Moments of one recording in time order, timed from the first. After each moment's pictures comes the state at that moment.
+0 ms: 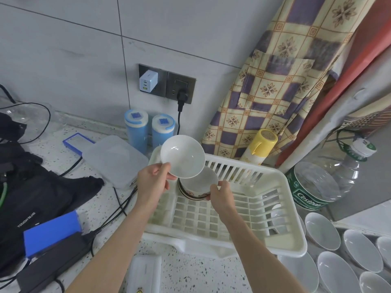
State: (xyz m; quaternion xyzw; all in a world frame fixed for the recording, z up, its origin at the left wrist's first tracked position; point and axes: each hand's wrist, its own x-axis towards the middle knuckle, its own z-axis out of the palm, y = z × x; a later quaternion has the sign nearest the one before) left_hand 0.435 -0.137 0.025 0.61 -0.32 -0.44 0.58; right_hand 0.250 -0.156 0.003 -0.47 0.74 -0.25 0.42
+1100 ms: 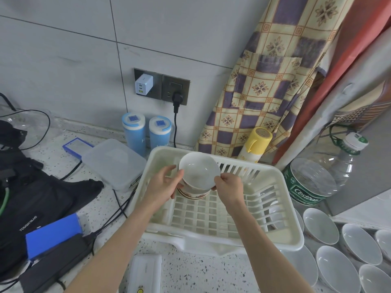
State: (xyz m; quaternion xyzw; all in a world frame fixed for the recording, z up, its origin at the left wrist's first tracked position) left_hand 0.426 -0.137 0.005 0.62 -0.46 -0.47 0.43; right_hand 0.233 -0.157 0.032 -0.51 0.70 -0.34 0.37
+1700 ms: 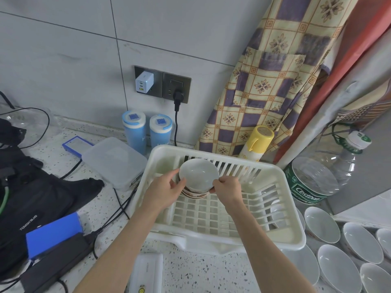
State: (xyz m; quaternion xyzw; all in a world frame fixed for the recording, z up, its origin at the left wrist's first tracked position) left_hand 0.427 -0.137 -0.008 0.67 -0.60 -0.31 0.32; right_hand 0.236 -0.162 0.018 -0.49 0.72 -0.30 0.39
